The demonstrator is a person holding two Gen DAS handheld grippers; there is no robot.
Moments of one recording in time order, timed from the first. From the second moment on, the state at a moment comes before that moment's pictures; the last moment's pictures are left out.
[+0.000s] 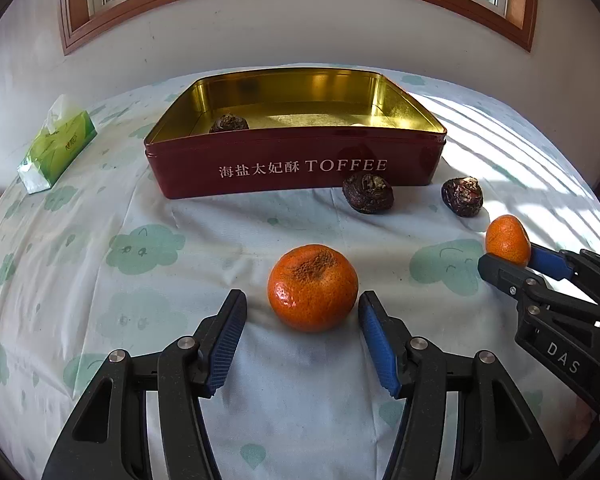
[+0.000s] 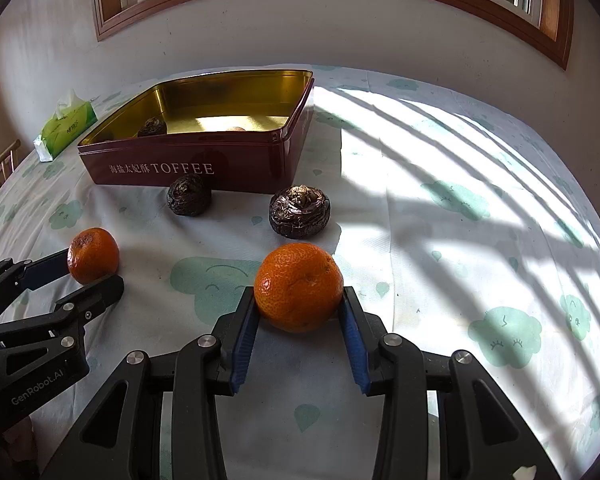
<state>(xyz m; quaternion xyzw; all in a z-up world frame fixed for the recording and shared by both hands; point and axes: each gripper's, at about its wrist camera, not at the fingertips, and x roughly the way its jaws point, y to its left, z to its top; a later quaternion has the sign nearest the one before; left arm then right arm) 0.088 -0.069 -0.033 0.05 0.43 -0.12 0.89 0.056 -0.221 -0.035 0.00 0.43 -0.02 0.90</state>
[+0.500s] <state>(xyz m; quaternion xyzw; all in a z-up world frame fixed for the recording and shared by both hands) 0.094 -0.067 -0.033 0.04 0.43 -0.12 0.89 0.055 -0.222 -0.035 0.00 0.43 -0.02 0.90</state>
